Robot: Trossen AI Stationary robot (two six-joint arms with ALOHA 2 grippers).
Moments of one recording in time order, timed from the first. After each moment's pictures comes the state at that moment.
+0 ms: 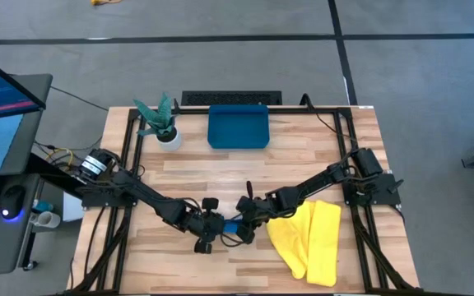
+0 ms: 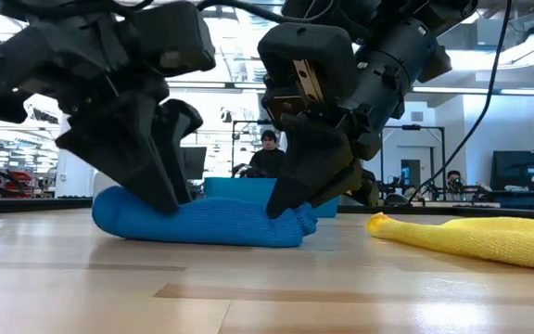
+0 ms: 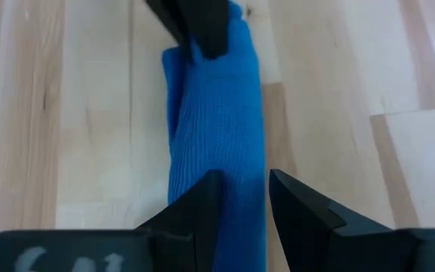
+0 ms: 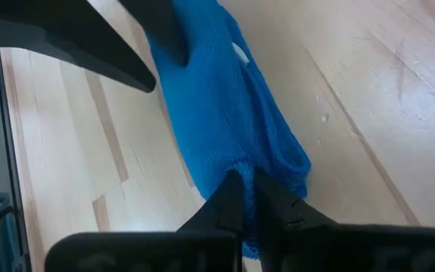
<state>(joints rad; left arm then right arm) -0.45 1.79 0.96 -0.20 -0.24 -0.28 0.29 2.00 1.11 -0.04 -0.05 0.81</state>
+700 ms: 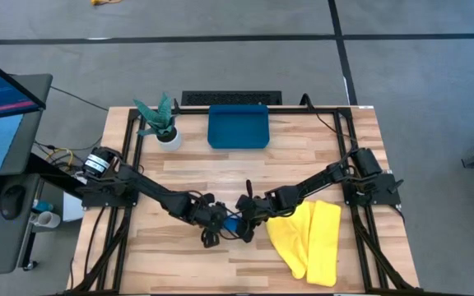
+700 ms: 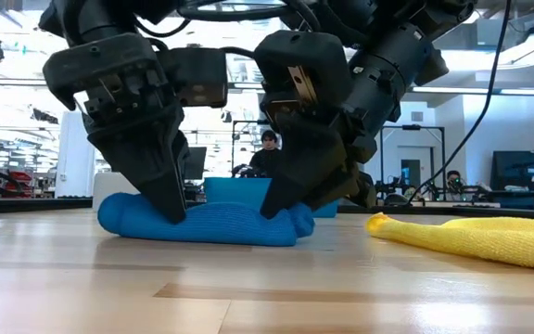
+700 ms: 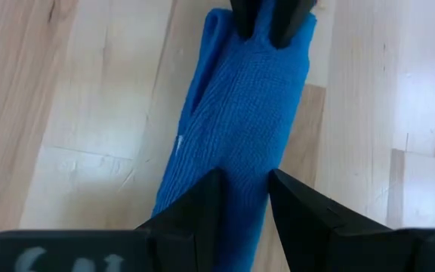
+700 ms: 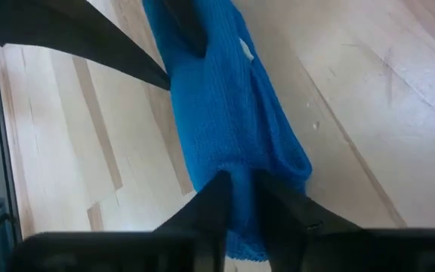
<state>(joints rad) -0.37 1.84 0.97 -0.29 -0.09 -0.57 0.29 2.00 1.11 -0.04 -0.06 0.81</state>
